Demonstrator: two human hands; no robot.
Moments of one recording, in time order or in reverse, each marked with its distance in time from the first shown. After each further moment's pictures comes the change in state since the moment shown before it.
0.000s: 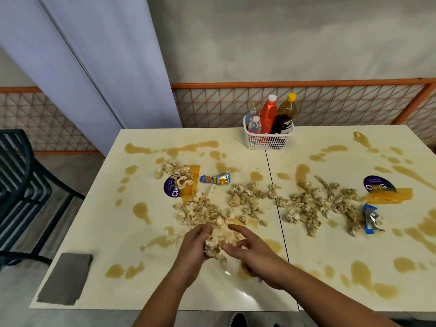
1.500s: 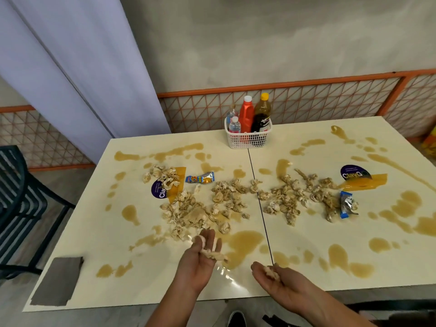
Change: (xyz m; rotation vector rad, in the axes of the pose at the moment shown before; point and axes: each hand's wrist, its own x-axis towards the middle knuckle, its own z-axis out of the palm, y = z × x) left_hand -0.039 -0.040 0.057 -0.820 0.070 -0.265; right_hand -0.048 0.116 -0.071 1.399 0.282 0.394
